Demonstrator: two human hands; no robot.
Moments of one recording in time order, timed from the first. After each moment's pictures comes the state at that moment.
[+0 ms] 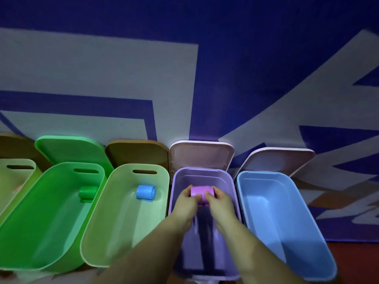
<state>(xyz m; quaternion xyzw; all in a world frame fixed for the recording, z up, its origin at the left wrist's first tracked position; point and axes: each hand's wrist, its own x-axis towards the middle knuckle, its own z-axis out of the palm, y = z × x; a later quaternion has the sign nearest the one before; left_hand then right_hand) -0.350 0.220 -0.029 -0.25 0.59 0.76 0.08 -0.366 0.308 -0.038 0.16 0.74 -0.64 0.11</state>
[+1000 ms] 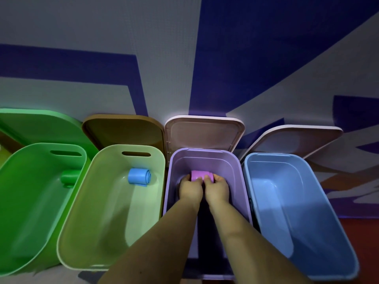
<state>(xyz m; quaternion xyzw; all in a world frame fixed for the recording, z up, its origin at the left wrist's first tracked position) -0.388 0.233 -0.094 -0.38 0.64 0.66 0.11 -0.397 0.293 -0.105 0.27 0.78 -0.56 0.11</state>
